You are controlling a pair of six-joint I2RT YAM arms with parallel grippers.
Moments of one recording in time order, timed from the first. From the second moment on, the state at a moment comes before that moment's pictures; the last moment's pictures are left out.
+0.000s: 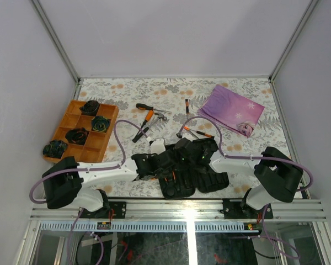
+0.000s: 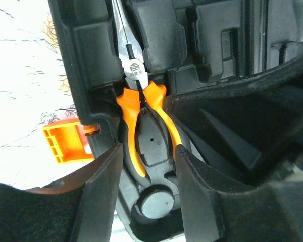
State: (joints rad) left arm -1.12 1.42 0.79 -0.45 -0.34 -1.13; right arm 0.98 1.53 0.73 -0.06 0.05 0.86
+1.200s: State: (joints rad) left arm -0.86 0.97 0.58 -0.49 -0.29 -1.08; right arm 0.98 1.68 0.91 -0.12 -0.05 0.69
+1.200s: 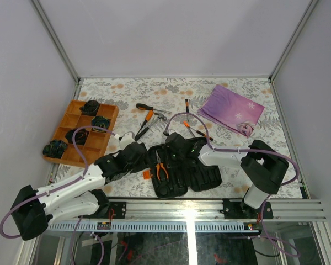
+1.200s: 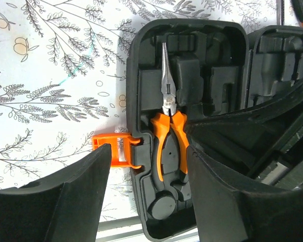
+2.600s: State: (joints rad) left arm -0.74 0.96 0.45 -0.34 -0.09 -1.04; right arm 0.99 1.46 0.83 -0.19 -0.02 0.59
